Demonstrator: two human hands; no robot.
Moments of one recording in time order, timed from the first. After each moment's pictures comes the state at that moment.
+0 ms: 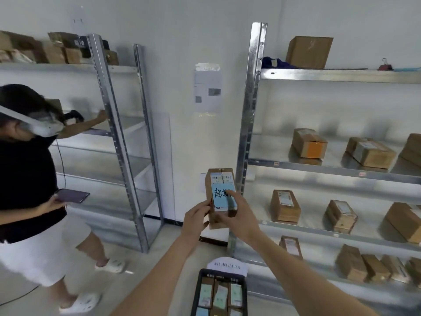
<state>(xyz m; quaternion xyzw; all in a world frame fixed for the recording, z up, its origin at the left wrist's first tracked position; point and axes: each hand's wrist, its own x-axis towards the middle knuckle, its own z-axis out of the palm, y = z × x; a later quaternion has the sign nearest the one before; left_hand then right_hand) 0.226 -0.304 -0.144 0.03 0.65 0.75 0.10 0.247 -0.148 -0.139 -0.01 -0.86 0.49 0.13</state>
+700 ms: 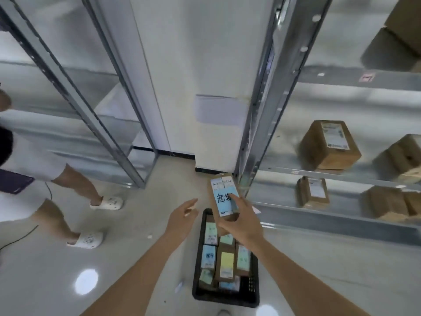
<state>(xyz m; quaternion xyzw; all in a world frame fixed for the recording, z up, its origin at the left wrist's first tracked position) 0.000 -0.314 -0.441 -0.05 0.82 0.53 0.21 0.057 -0.120 -0.442 -0.19 -0.86 0.47 -0.08</state>
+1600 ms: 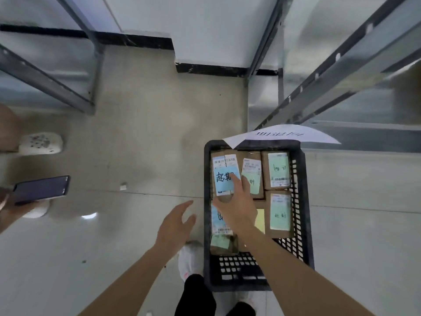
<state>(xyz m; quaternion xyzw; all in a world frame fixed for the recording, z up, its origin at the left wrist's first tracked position) -0.063 -0.378 -0.961 -0.03 0.86 0.32 0.40 -0.040 -0.191 -0.974 -0.36 -0.83 0.36 -0.21</state>
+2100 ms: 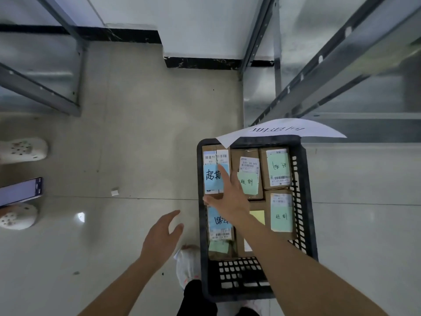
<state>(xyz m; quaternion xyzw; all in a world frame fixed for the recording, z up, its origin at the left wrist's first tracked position) -0.063 -0.393 -0.991 -0.04 0.88 0.26 0.41 -0.063 -0.174 -1.016 -0.29 -0.84 0.37 -0.26</state>
